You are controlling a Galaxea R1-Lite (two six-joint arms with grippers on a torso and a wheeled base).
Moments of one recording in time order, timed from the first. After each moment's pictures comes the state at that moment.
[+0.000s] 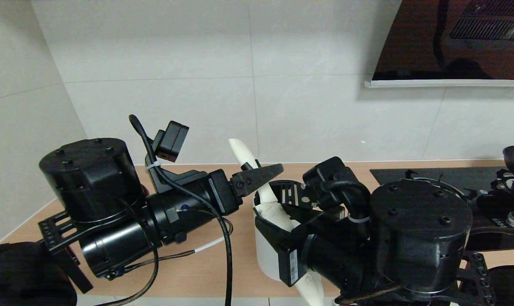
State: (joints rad) left arm -0.64 1.60 -0.62 -0.96 -0.22 -0.70; right arm 1.07 1.74 -0.79 -0.81 -0.33 0.16
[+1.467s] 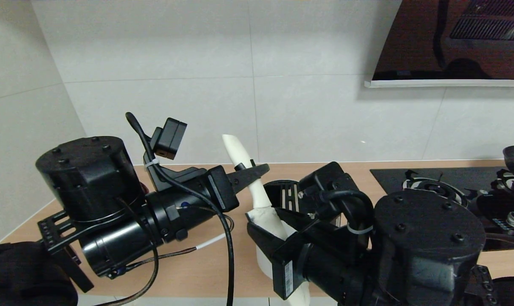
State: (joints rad) left arm -0.64 1.60 -0.63 -0.97 -0.21 -0.70; right arm 1.10 1.74 -0.77 -0.86 -0.33 0.16
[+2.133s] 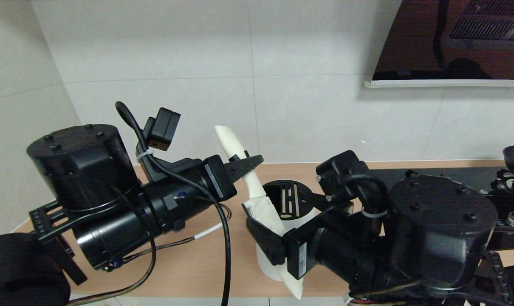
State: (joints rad) left arm -0.64 1.58 -0.69 -0.89 -0.12 -0.67; right arm 1.04 1.70 -0.76 -0.85 -0.33 0.16
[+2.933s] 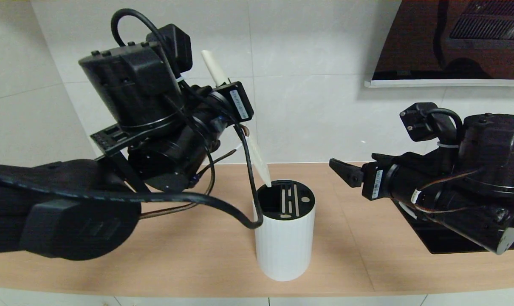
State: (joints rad) left arm -0.70 1.76 -1.10 -0.87 0.52 -0.20; right arm 0.68 1.56 -0.77 -0.68 -0.28 0.15
